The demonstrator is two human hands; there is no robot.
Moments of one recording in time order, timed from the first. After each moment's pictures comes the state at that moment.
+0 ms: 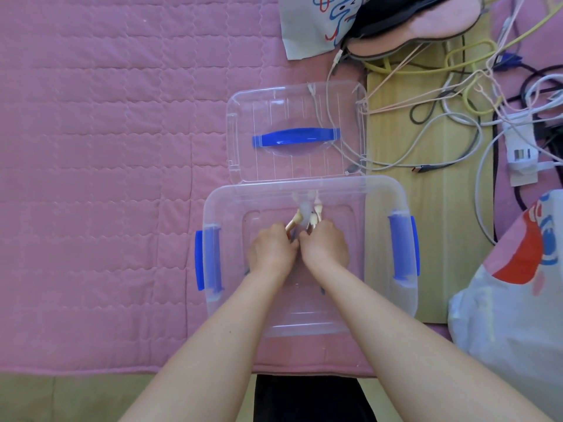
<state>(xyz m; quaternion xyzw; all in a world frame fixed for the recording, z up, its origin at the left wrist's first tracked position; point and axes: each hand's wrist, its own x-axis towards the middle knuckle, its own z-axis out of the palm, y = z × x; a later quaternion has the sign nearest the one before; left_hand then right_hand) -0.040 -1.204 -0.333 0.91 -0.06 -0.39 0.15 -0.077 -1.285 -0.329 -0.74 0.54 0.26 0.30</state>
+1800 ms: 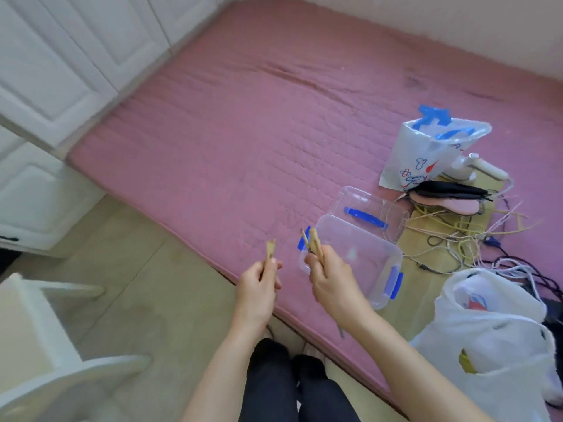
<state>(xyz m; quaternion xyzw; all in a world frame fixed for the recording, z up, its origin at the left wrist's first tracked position) -0.205 -1.046 0.055 0.73 0.29 -0.12 0.61 -0.183 -1.185 0.077 -0.82 0.11 0.21 0.52</state>
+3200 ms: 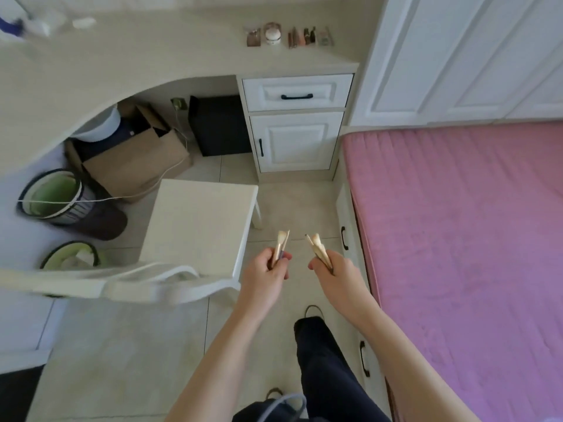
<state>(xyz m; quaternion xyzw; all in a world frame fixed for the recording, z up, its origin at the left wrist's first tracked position) -0.341 -0.562 0.146 0.59 0.54 0.15 0.58 -0.220 -0.642 0.144 -0.80 -0.30 0.40 0.34</state>
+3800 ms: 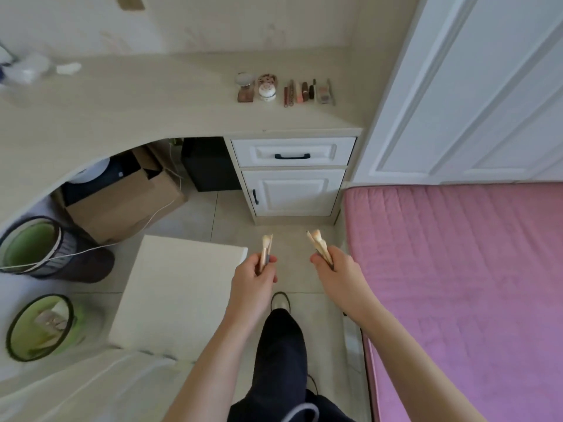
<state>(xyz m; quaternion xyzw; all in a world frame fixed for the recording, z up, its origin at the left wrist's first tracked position) -0.161 -0.359 0.149 0.55 0.58 0.19 0.57 -0.017 -0.430 0.163 -0.80 -0.31 0.40 0.33</state>
